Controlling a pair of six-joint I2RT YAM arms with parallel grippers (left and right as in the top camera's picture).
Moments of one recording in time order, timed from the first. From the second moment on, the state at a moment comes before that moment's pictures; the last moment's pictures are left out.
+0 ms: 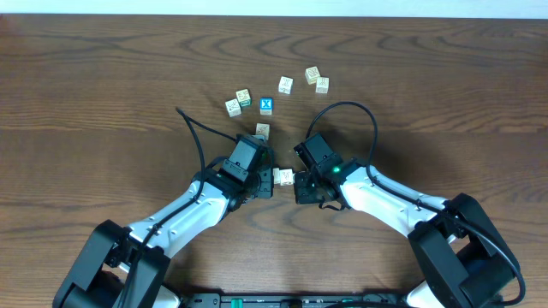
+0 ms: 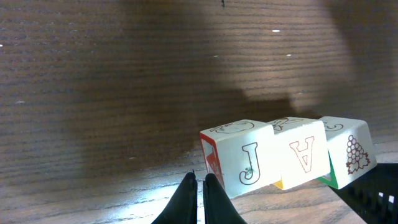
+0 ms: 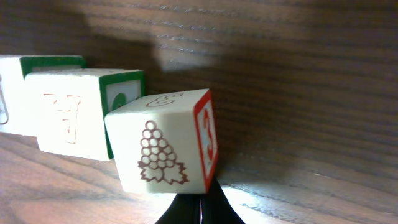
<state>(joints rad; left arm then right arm) -0.56 1.56 0.73 -0.24 0.07 -0.51 0.65 1.73 0.90 -0.45 -0.11 0.57</state>
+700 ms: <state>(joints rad) -0.56 1.56 0.73 -0.24 0.07 -0.51 0.65 1.74 0.89 -0.38 -0.14 0.57</state>
